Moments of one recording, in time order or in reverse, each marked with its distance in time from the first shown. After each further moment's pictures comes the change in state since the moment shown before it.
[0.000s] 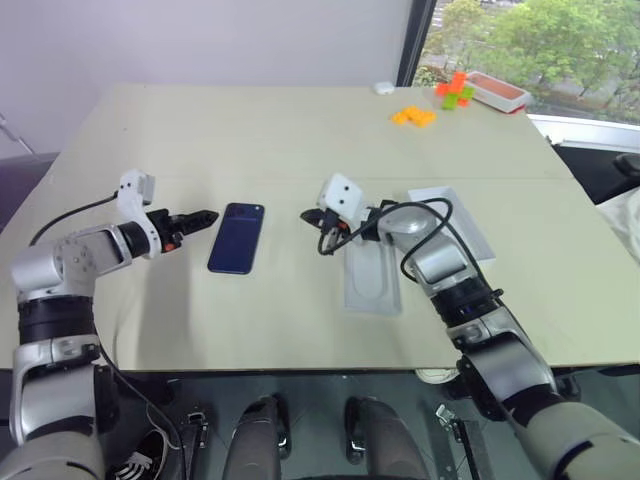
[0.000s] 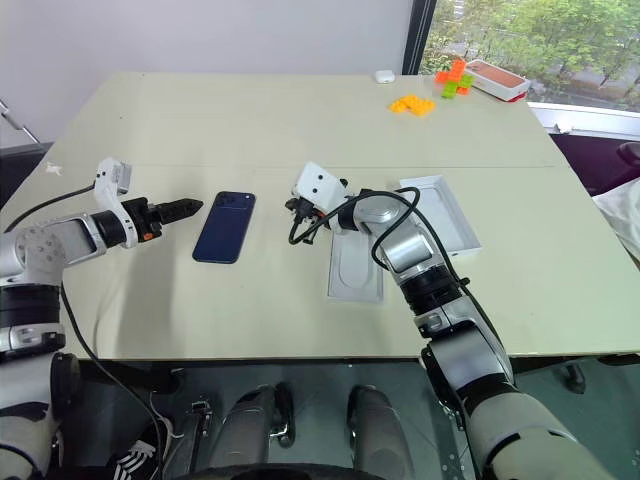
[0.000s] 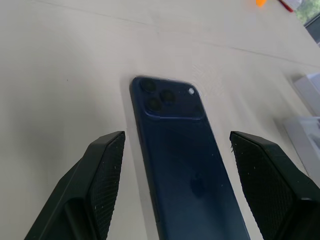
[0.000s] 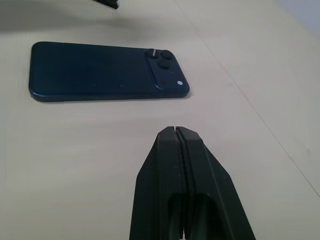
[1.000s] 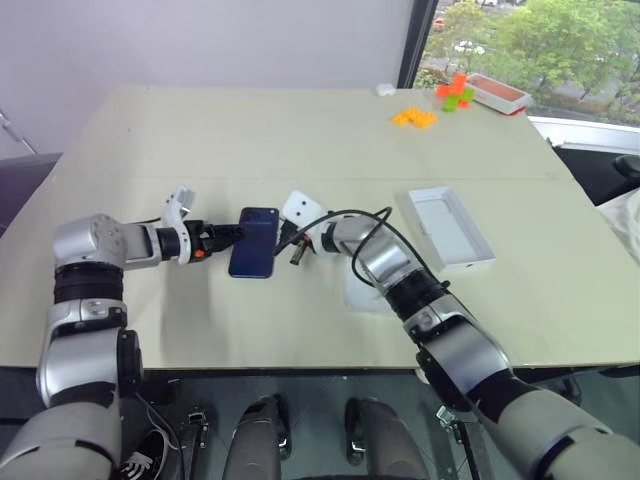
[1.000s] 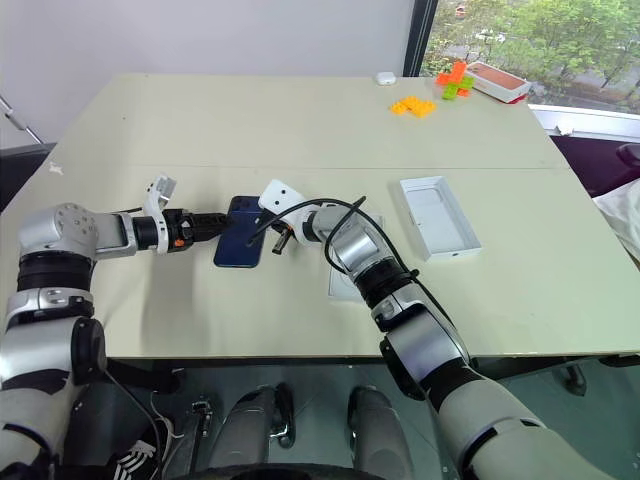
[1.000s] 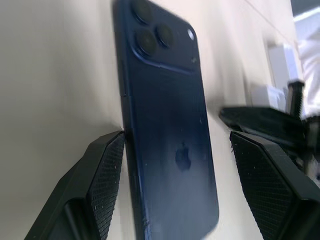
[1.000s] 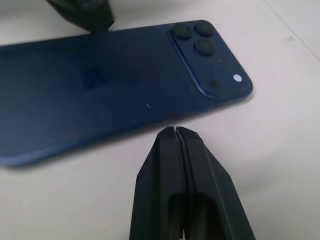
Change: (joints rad) left arm -0.161 -0.100 -0.070 0.190 0.055 0.284 -0.083; right arm -0.117 0.178 0.065 0.296 -0.097 0.091 -0.104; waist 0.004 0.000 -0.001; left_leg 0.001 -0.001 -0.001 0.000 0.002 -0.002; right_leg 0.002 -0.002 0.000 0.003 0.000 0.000
